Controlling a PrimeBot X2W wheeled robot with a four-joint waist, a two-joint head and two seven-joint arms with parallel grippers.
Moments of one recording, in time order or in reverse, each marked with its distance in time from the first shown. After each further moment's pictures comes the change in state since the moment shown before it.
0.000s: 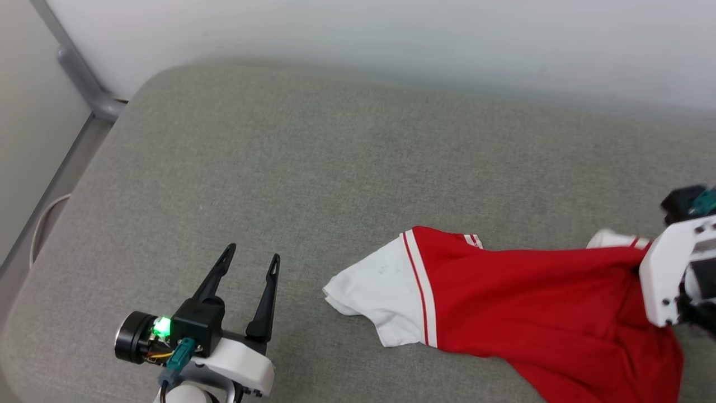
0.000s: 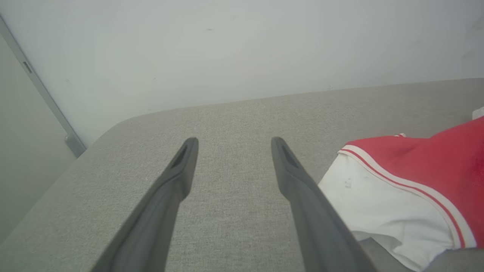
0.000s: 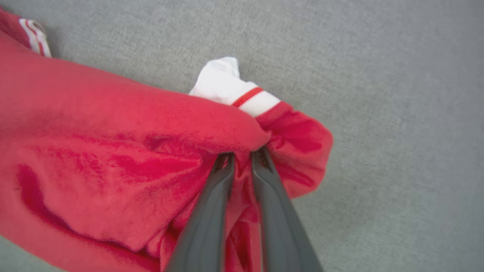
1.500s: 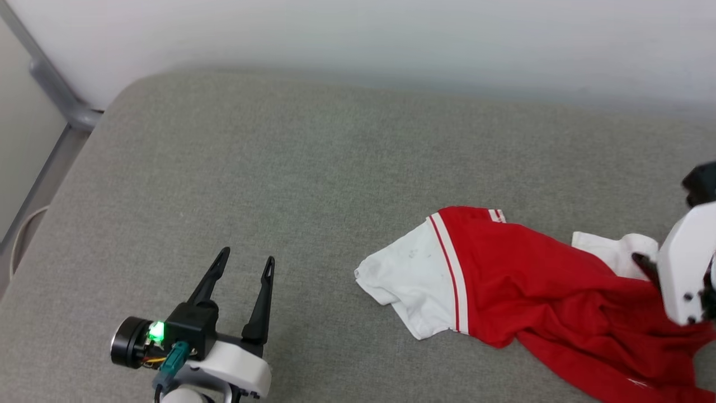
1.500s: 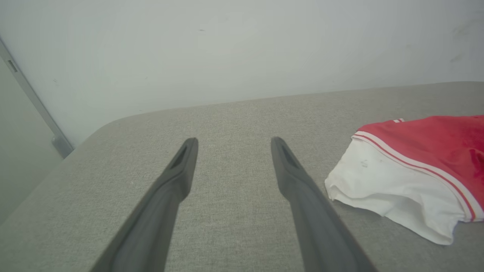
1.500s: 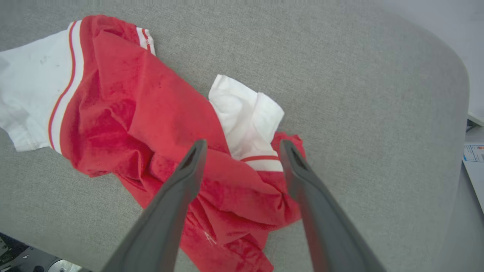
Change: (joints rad) left arm 0.031 -0.016 0.037 -0.014 0.007 -0.012 0.000; right arm 0.108 0.064 -0.158 -0.477 -0.069 -0.001 0.318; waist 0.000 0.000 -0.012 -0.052
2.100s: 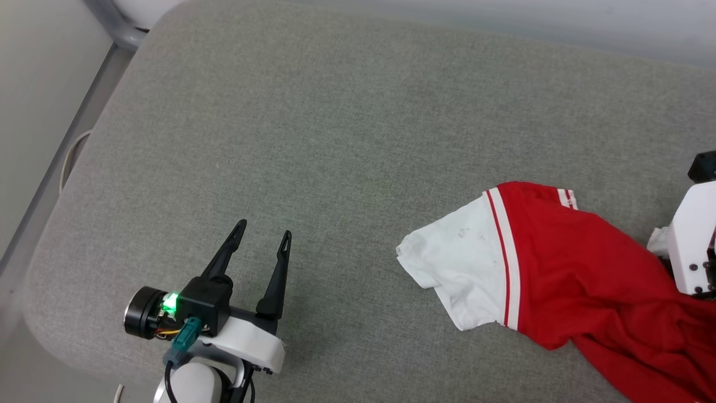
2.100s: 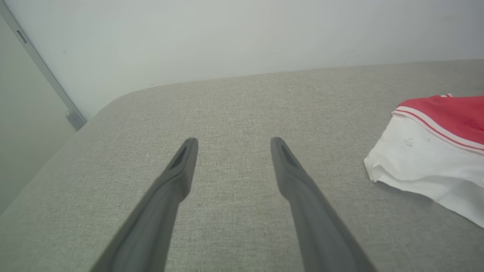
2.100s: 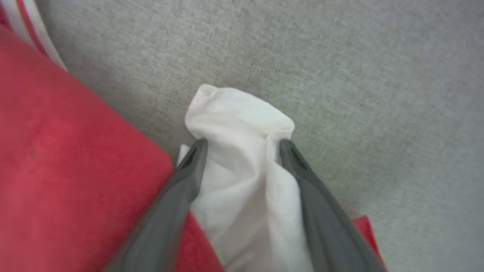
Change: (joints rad) left arm -0.085 -0.021 -0.025 0.013 0.006 -0.022 0.000; right arm -0.214 -0.064 0.067 0.410 -0.026 0.000 0.015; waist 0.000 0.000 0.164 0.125
